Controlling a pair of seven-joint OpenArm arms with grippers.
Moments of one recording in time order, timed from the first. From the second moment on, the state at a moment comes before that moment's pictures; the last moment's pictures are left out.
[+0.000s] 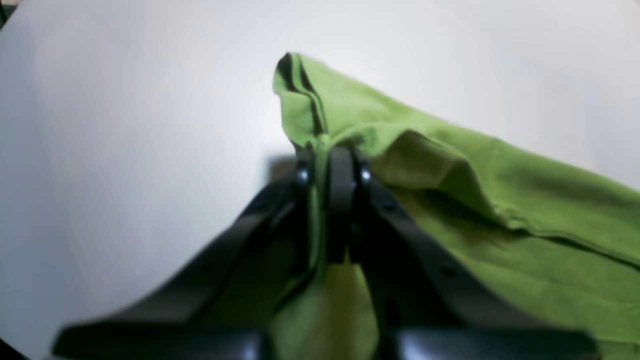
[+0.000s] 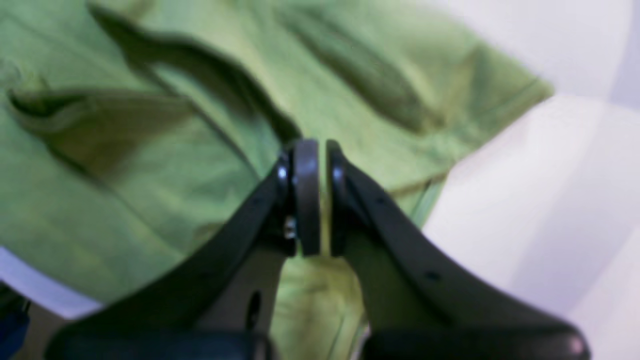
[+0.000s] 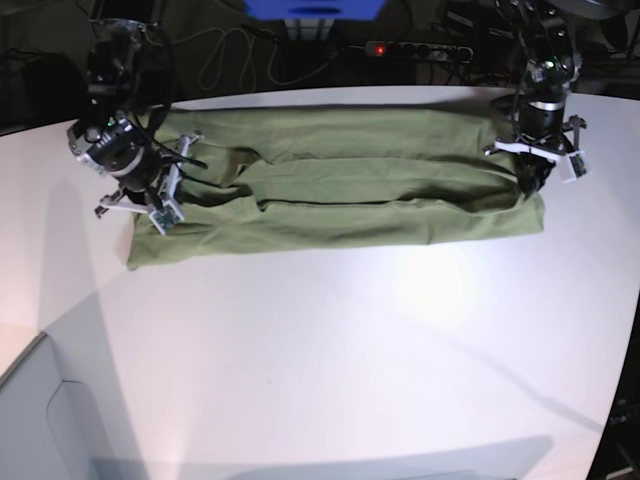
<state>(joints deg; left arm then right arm) 31.7 -8.5 -27.0 112.2 -26.8 -5.4 26.5 -13.3 4.7 13.8 107.3 -2.2 46.3 -50.3</state>
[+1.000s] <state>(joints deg) 30.1 -5.3 1.1 118.9 -21.5 -4.3 26.2 -11.6 5.0 13.9 96.4 -1.4 46.3 -45.4</state>
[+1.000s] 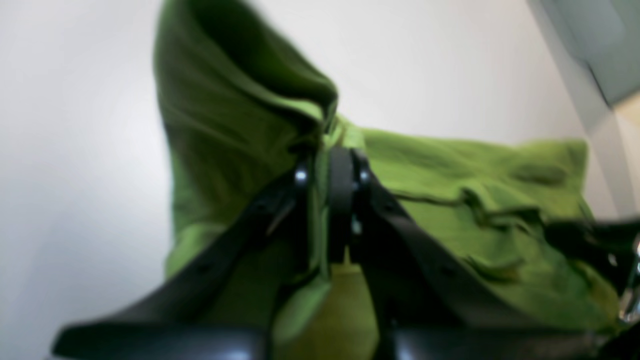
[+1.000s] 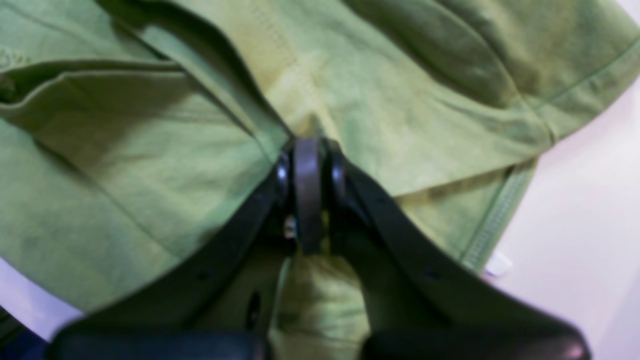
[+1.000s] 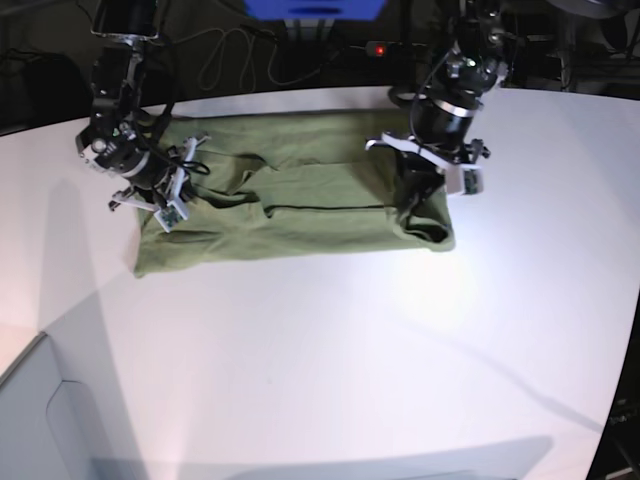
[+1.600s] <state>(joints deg) 20.0 1.1 20.0 104.0 -10.7 -4.4 25.9 -11.6 5.0 13.7 96.4 -1.4 46.3 -45.4</state>
